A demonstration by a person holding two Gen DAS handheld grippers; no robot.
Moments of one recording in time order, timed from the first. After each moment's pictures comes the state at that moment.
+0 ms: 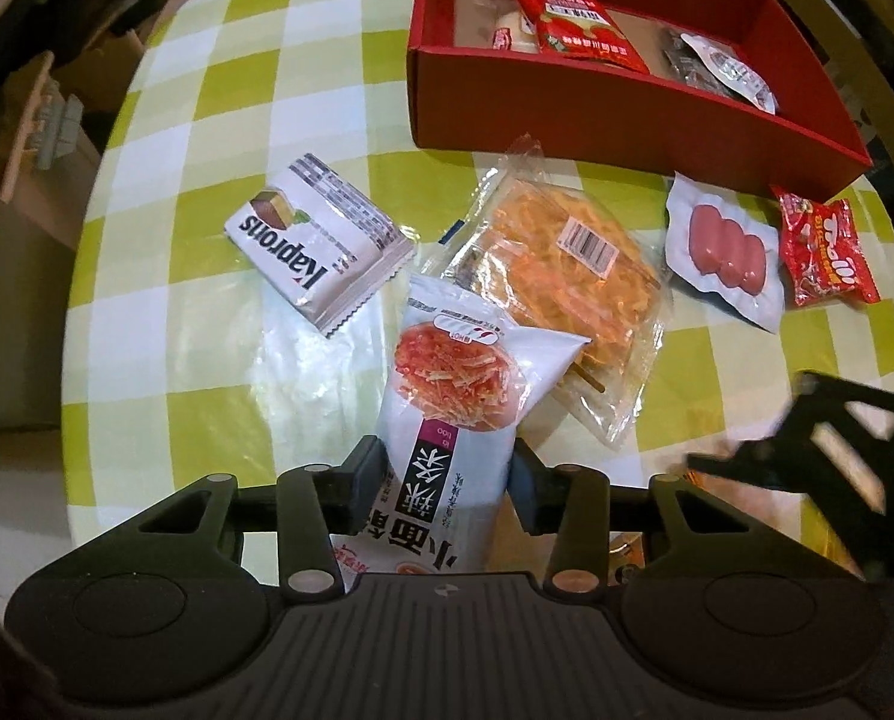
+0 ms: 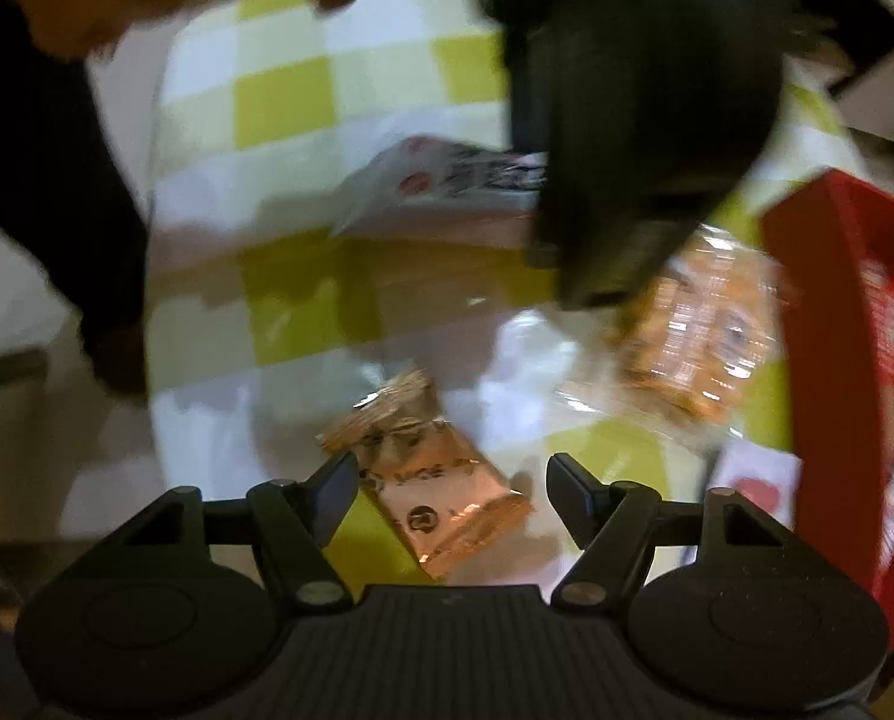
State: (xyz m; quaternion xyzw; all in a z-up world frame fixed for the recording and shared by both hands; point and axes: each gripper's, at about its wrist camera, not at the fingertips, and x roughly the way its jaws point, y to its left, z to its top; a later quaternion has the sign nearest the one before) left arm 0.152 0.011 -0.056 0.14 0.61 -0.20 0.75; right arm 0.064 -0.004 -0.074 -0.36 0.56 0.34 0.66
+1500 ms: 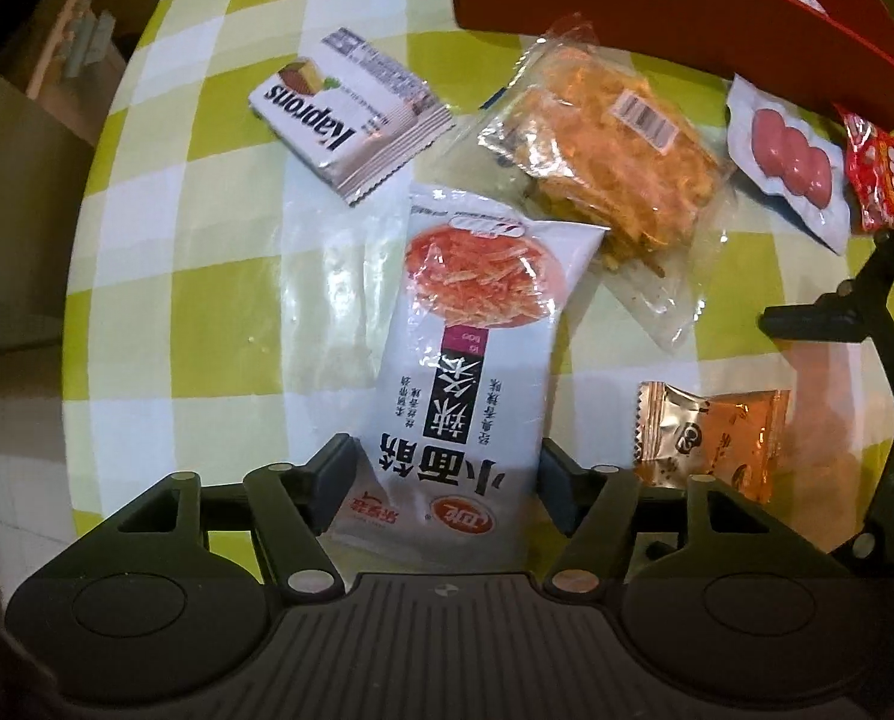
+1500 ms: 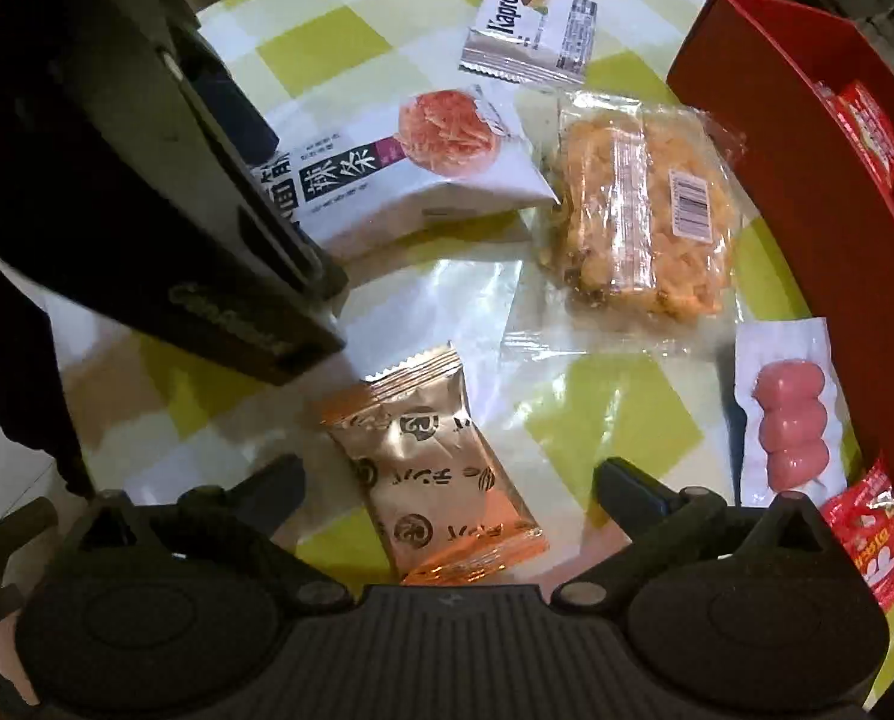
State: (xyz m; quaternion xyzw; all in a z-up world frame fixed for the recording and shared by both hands) left arm 0.124 0.020 -0.088 0.16 0.65 -0.14 0.73; right arm 0.100 -0.043 -0.088 -0.21 0.60 0.23 0.74
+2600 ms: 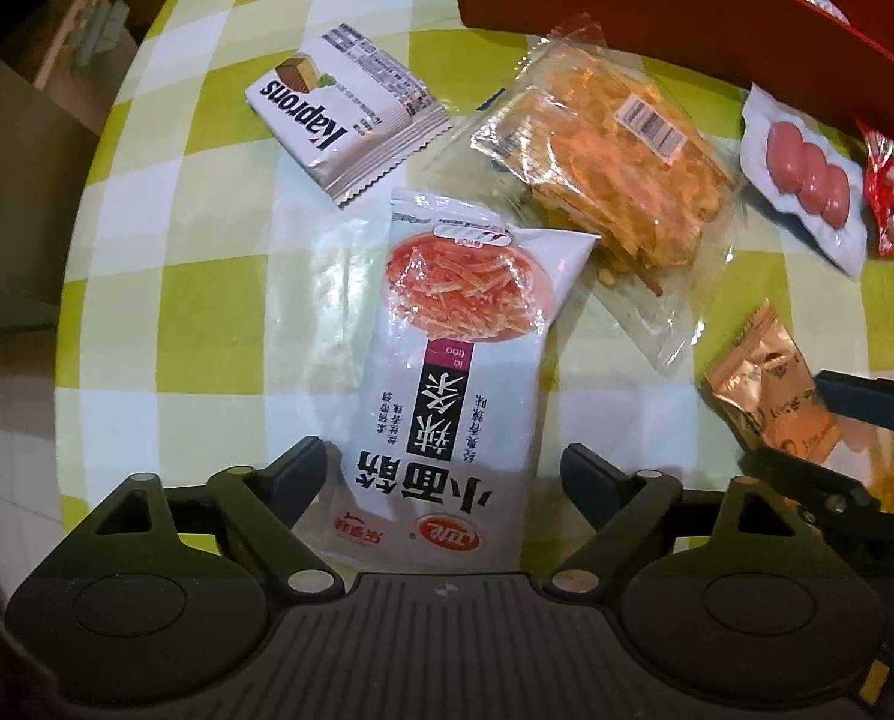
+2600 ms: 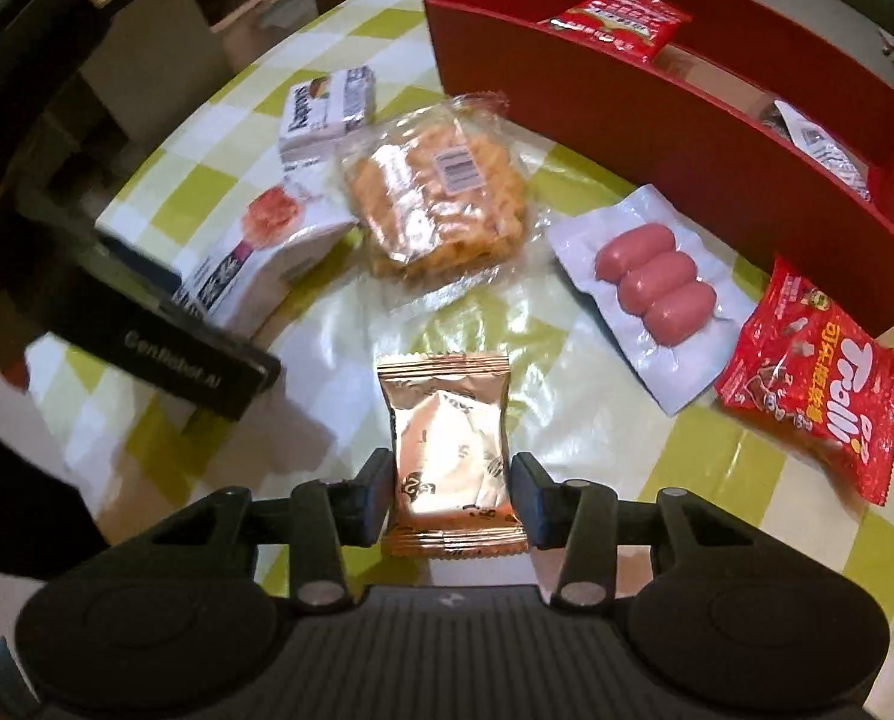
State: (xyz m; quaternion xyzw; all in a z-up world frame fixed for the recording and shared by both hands) left arm 0.130 0.012 -0.093 0.14 0.65 -0.11 0.74; right arm 0.070 -0.111 -0.056 0.00 0.56 0.12 0.82
